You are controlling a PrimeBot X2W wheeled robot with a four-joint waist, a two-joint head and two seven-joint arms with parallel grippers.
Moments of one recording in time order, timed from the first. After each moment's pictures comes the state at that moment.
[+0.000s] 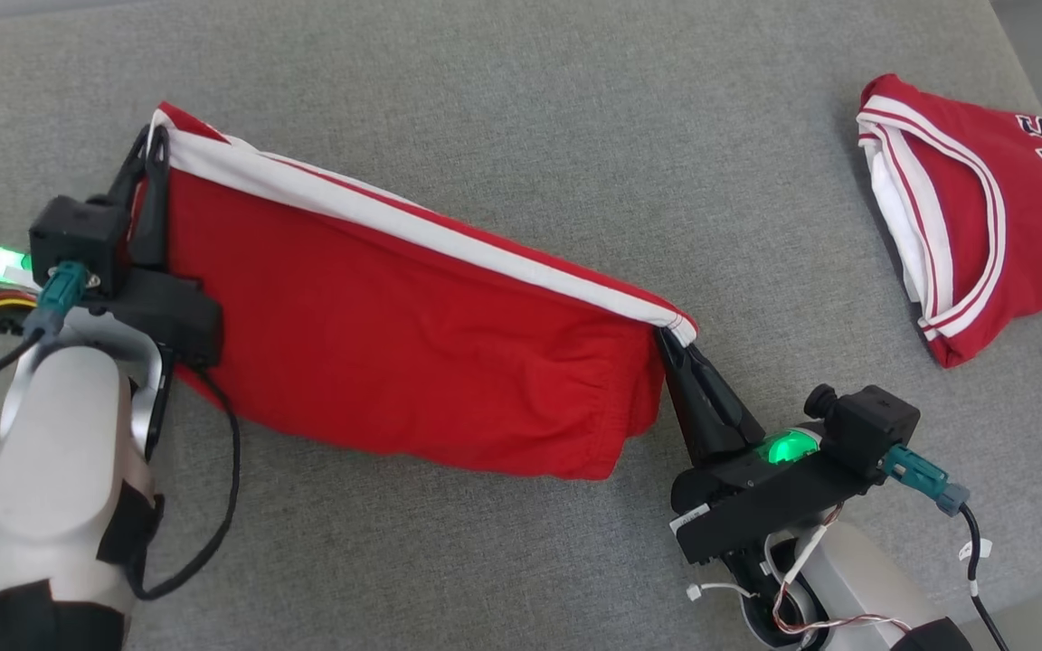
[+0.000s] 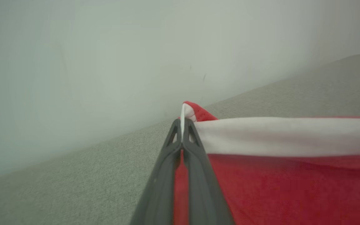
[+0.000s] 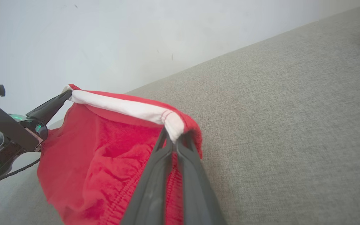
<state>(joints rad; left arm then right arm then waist) -0.81 0.24 -0.08 0.68 0.00 -0.11 -0.26 -0.37 -0.20 0.44 0.25 0.66 0.13 -0.26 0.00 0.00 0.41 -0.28</state>
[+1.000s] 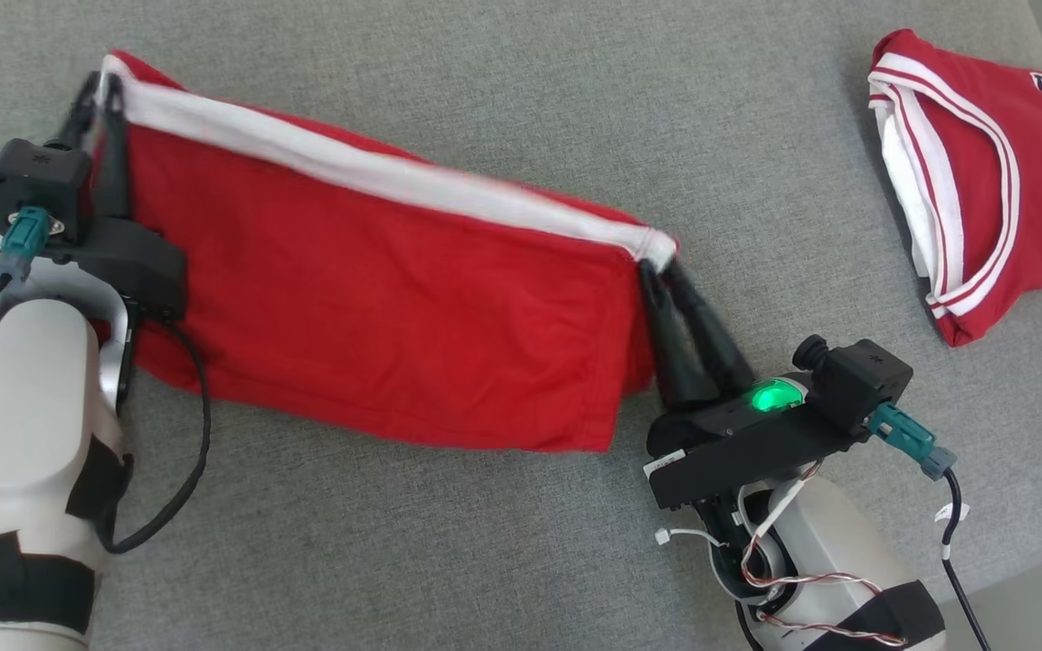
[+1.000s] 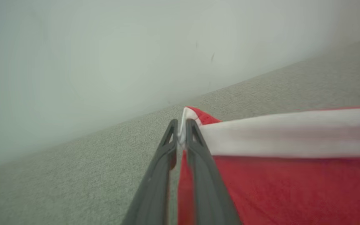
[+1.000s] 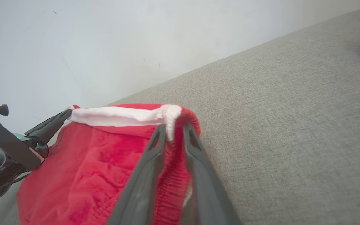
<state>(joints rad) -0.93 0.27 -0.12 0.79 -0.01 -0.06 -0.26 -0.45 -0.09 0.35 0.28 0.56 0.13 -0.26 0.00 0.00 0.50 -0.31</state>
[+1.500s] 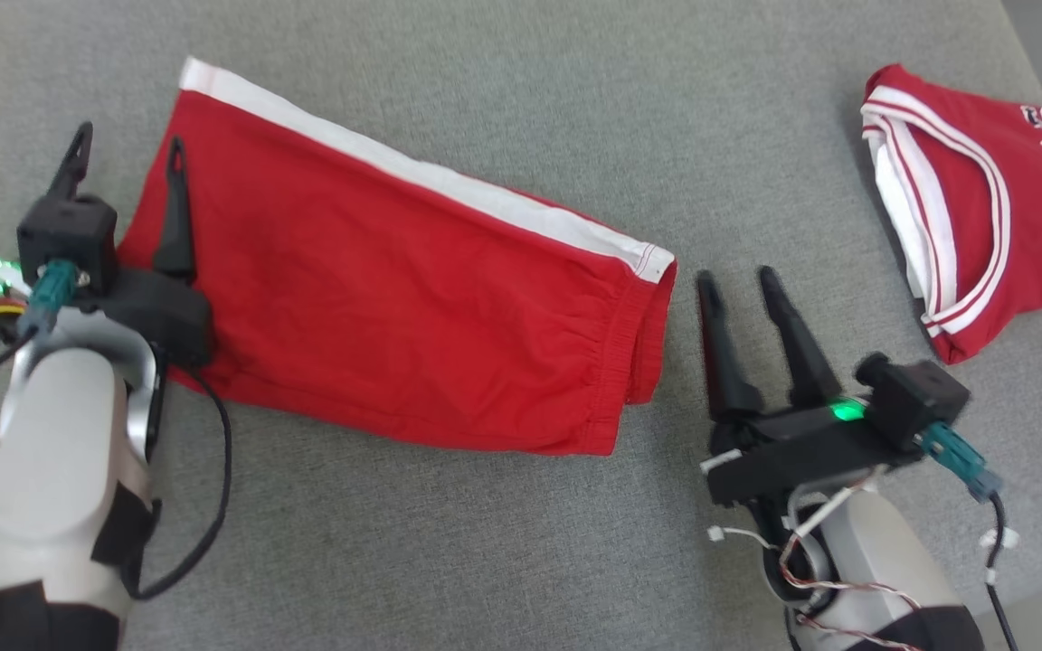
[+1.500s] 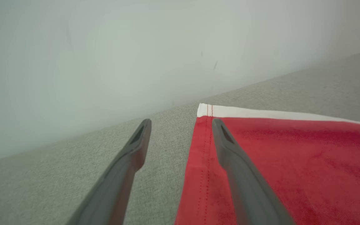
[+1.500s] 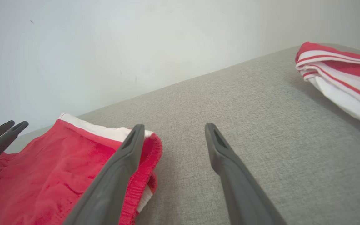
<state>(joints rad) -0.84 0.25 -0.11 0.73 -0.05 -0.05 -0.26 -0.40 -0.07 0.19 0.30 0.43 0.13 -0.26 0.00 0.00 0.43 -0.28</state>
